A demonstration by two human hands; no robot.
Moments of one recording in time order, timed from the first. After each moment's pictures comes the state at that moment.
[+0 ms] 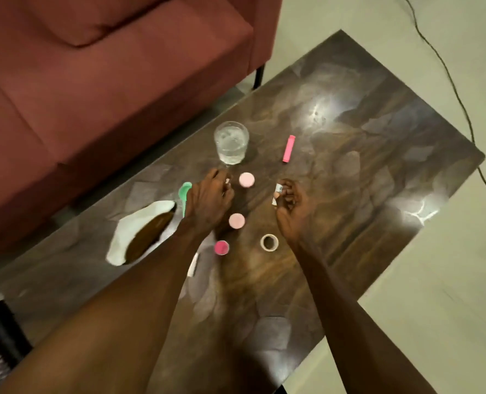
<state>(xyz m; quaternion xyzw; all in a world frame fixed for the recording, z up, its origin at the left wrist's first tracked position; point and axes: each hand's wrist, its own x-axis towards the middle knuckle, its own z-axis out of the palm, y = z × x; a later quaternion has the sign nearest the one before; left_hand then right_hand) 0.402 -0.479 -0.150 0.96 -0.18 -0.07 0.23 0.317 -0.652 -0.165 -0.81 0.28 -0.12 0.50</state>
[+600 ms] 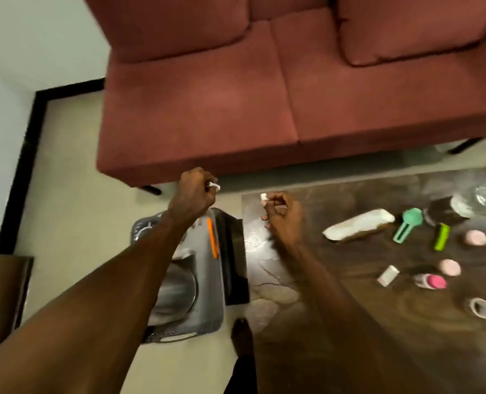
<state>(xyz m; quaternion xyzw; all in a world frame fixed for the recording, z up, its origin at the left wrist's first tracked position) 0.286 0.051 -0.039 0.96 0.15 -0.01 0.22 0.294 -0.169 -0.084 -0.76 0.03 0.19 0.62</state>
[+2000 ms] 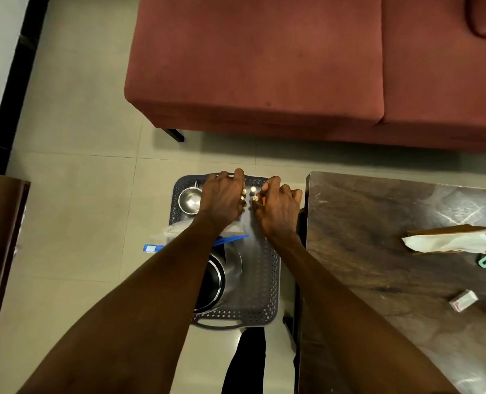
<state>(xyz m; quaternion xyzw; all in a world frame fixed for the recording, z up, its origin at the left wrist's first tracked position) 0.214 0.148 -0.164 0.98 0.14 -0.13 0.05 0.249 0.018 -0.187 -0.95 -0.20 0.12 0.20</state>
